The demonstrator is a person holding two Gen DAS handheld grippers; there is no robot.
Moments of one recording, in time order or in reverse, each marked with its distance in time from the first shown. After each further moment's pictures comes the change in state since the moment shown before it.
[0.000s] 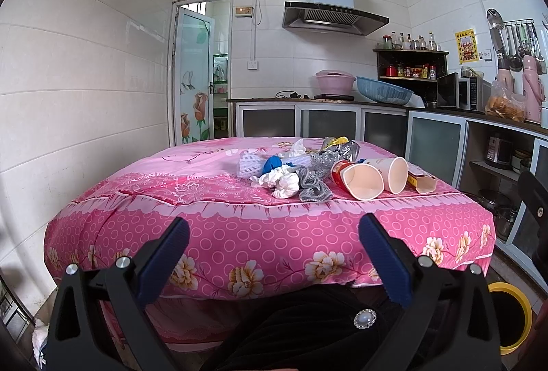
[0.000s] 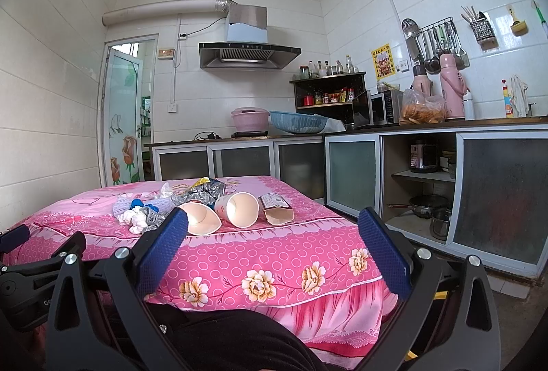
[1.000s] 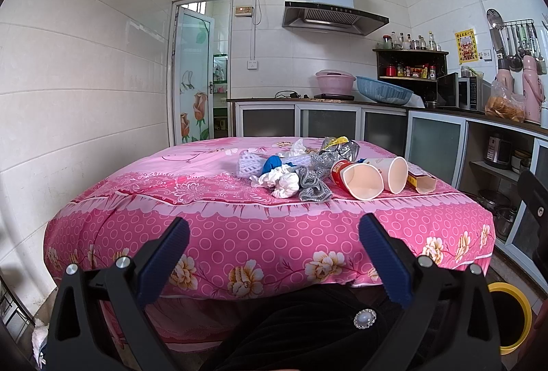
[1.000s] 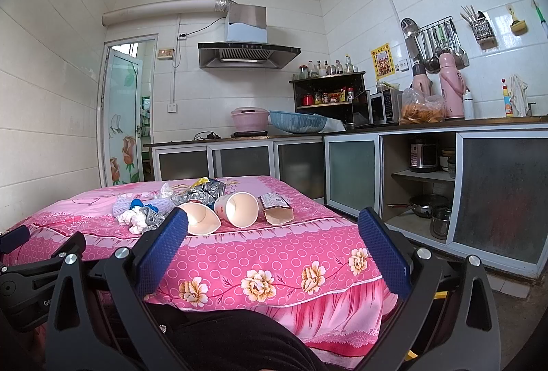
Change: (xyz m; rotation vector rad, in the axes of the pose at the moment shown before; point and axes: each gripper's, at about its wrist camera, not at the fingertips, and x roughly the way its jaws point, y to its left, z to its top) left arm 0.001 -0.001 0.000 -0.002 0.000 -0.001; right arm 0.002 0.001 -0.003 0.001 0.001 0.000
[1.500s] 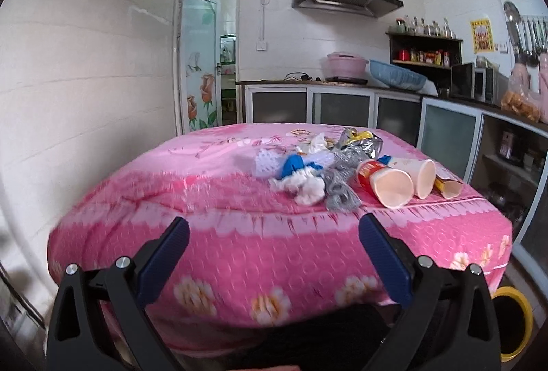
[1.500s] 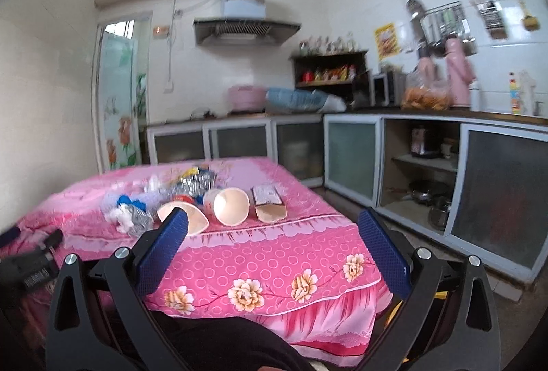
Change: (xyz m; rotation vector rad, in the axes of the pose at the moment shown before) left arm 0.053 0.023 0.039 0.012 0.100 0.023; right arm 0.069 -0.017 0.039 -0.034 0.188 0.023
